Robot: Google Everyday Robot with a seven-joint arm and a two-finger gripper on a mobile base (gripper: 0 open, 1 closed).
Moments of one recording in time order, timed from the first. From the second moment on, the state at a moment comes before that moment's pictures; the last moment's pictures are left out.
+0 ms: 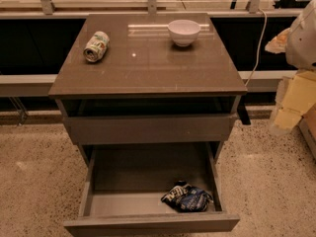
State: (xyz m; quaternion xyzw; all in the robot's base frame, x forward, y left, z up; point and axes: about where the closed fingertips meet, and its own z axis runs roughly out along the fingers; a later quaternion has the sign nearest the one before) arm 0.438 -0.217 0.976 -0.60 0.78 -0.03 0.16
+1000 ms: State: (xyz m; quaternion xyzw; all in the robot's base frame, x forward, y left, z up) arm 0.461 -0.177 0.841 -0.67 0.73 0.02 0.13
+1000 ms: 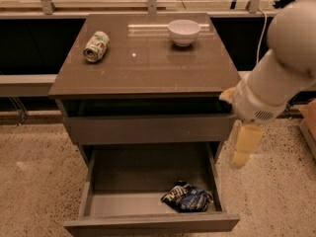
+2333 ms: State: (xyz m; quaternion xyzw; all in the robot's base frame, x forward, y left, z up) arm 0.492 -0.178 0.684 -0.67 0.73 0.05 0.13
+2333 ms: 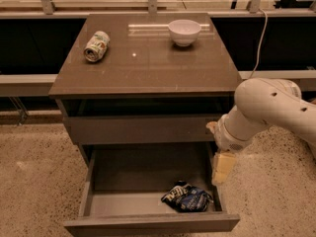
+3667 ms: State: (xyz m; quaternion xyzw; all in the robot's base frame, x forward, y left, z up) arm 0.493 -0.183 0.506 -0.69 0.72 0.08 0.06
